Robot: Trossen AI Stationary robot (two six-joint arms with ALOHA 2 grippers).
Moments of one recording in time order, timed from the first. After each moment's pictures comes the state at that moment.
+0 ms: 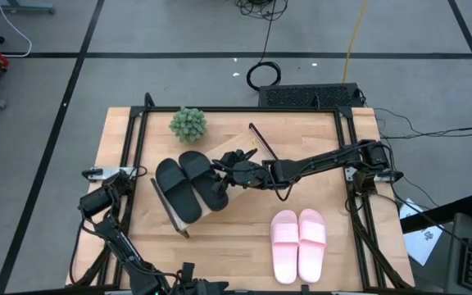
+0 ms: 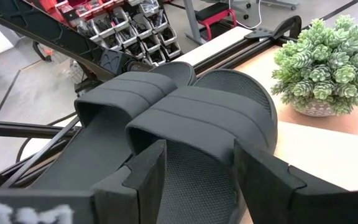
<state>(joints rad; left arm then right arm) -0.98 2.09 1.55 -0.07 -1.12 -2.13 0.13 1.87 1.40 0.08 0.39 0.53</state>
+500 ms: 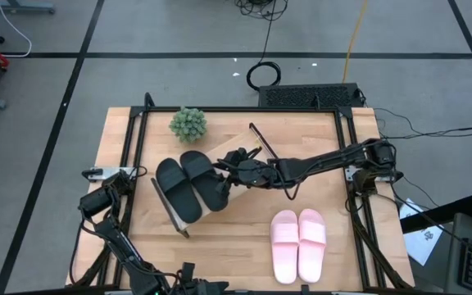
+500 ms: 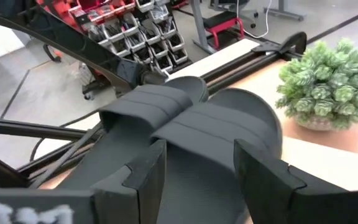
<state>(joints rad) -0.98 2.09 1.55 -0.07 -1.12 -2.11 0.14 1.81 1.40 0.05 0.39 0.49</state>
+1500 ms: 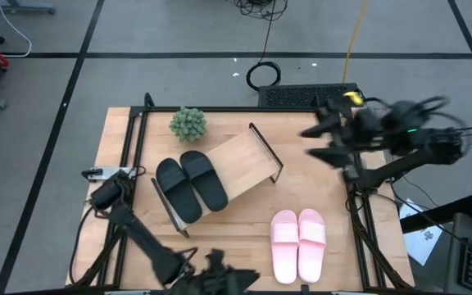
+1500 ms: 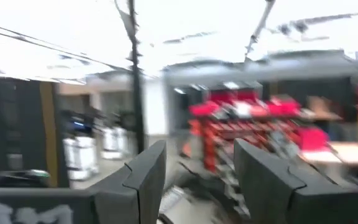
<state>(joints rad) -0.79 2.09 1.69 0.16 -0.95 -1.56 0.18 1.05 1.40 -0.01 -0.06 0.09</state>
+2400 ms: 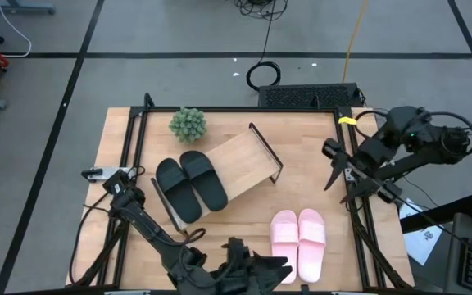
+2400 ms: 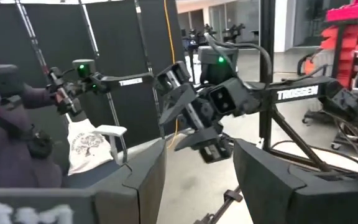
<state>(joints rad) -0.71 2.28 2.36 0.13 -0.94 -0.95 0.20 0.96 1.40 -0.45 -0.58 0.14</state>
